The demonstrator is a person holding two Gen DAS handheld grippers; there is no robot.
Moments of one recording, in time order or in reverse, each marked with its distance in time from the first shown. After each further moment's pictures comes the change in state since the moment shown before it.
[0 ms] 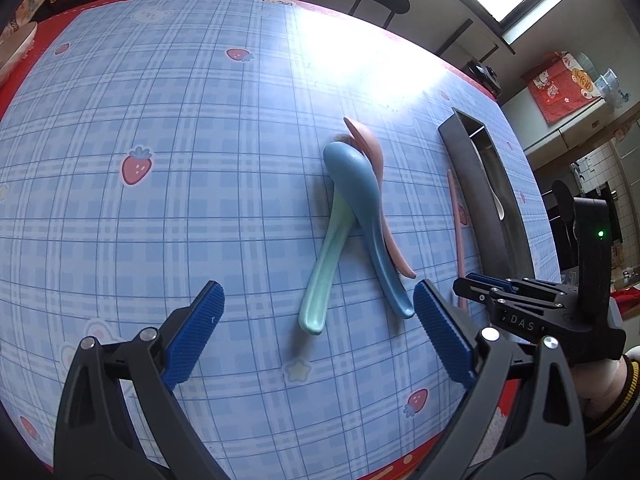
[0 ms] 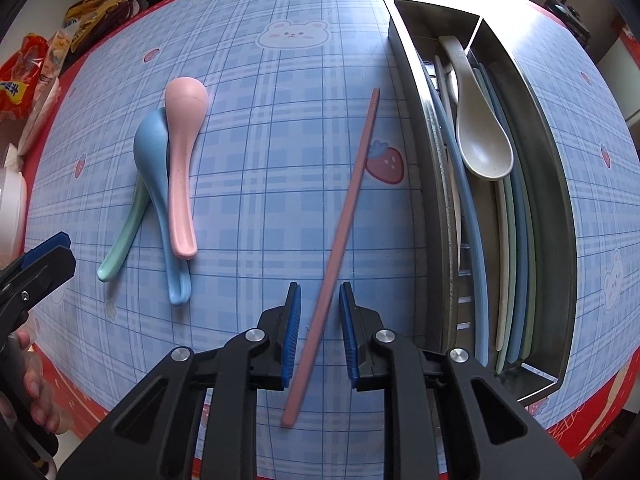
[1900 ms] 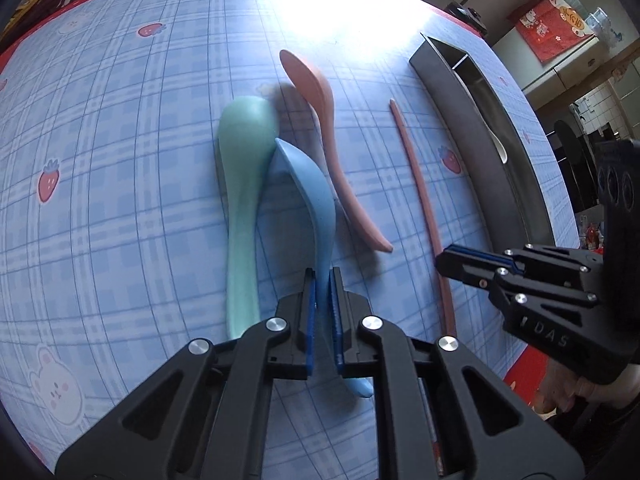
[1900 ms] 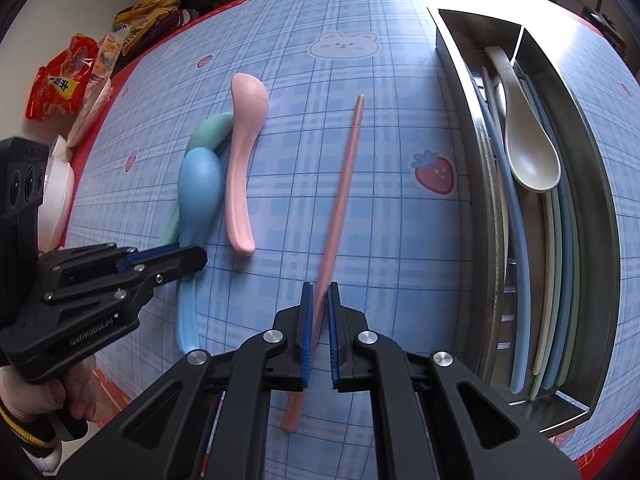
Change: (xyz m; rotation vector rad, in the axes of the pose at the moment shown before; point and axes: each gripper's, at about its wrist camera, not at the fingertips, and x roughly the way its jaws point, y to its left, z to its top) left arm 0.077 -0.064 0.003 0.143 0.136 0.021; right arm -0.006 -0.028 -0.015 -0.069 -0.060 0.193
